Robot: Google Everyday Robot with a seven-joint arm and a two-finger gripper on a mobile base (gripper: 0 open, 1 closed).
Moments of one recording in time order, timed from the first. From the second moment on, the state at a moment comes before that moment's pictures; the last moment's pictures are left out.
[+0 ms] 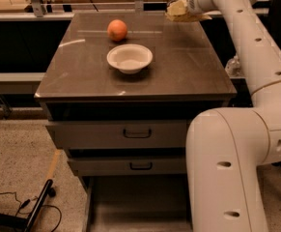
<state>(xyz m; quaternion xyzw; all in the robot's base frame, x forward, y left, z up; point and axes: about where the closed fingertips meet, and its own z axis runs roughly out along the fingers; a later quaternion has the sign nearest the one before) 0.927 -0.172 0.958 -0.24 0.81 0.03 0.54</state>
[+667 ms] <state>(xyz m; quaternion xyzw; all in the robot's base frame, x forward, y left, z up) 0.874 -0.227 1.027 -0.23 0.79 0.02 0.57</state>
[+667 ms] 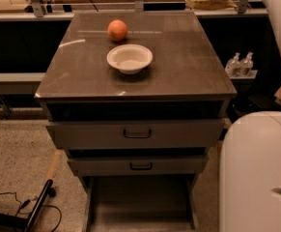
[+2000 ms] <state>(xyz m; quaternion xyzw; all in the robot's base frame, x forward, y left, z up) 0.695 -0.280 1.003 -0.23 0.79 0.00 0.57</state>
